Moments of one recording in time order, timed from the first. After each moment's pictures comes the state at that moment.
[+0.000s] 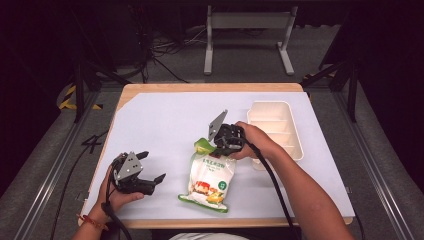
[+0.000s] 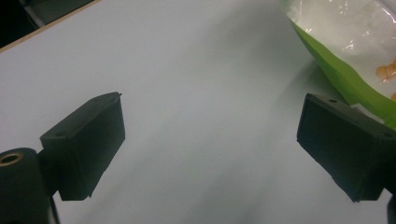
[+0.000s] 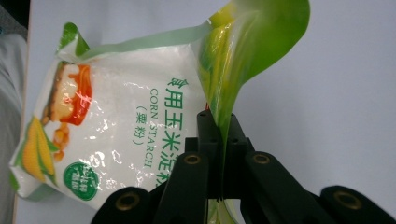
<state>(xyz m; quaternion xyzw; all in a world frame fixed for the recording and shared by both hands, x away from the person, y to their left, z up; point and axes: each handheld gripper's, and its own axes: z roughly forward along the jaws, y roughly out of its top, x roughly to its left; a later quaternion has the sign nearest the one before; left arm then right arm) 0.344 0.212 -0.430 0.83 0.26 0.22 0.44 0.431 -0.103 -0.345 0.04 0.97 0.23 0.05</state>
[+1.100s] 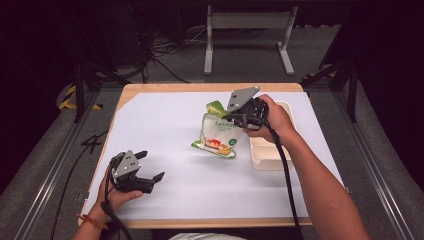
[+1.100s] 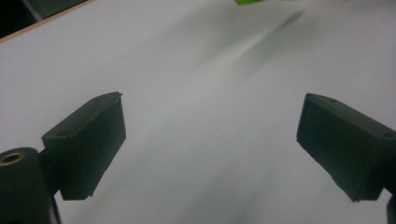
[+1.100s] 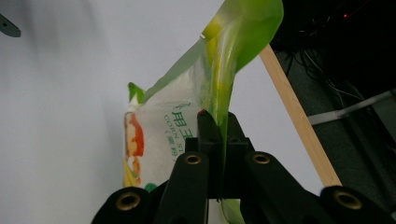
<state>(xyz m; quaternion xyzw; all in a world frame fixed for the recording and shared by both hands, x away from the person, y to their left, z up) 0.348 0.216 -0.431 0.82 0.28 0.21 0.45 0.428 -0.143 -0.261 0.10 0.92 0.30 0.25</state>
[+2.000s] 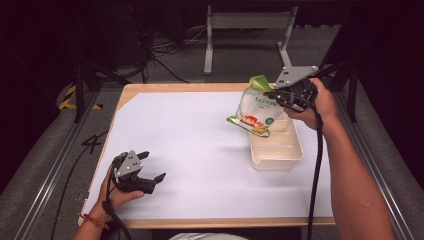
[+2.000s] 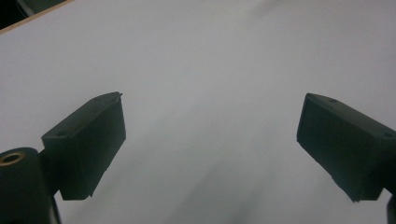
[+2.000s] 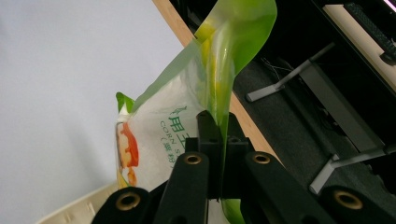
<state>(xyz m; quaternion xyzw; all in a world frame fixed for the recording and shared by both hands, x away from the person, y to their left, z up) 0.349 0.213 -0.433 0.83 0.27 0.21 0.44 0.438 -0.241 -0.223 0.18 0.87 0.30 0.33</state>
